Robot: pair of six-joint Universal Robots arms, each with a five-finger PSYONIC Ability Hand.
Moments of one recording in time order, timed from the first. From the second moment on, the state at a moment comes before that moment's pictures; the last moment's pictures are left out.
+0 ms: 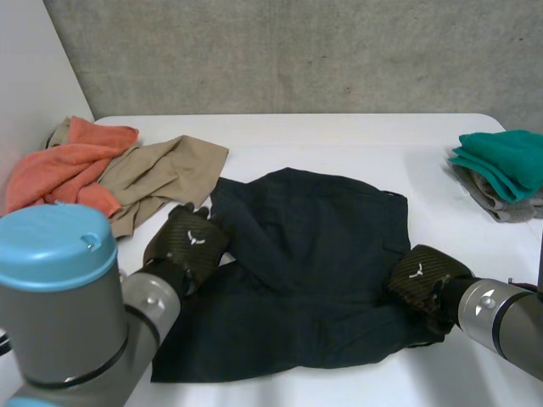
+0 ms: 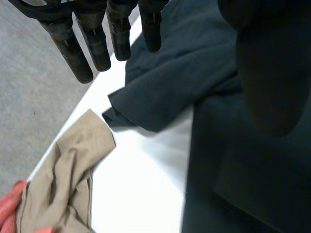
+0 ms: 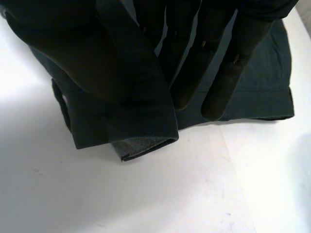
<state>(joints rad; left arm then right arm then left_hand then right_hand) 4.06 -1.82 -1.73 3.19 -1.70 3.73 1.85 -1.36 1.79 0.29 1.30 2.17 0.26 0.30 0.30 0.29 0.11 1.10 1.17 1.19 1.20 1.00</state>
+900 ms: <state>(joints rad) 4.24 -2.40 -1.20 3.27 -1.42 3.79 1.84 -1.33 1.80 0.18 1.30 2.21 1.15 1.19 1.19 1.20 0.97 1.10 1.17 1.19 1.20 1.00</state>
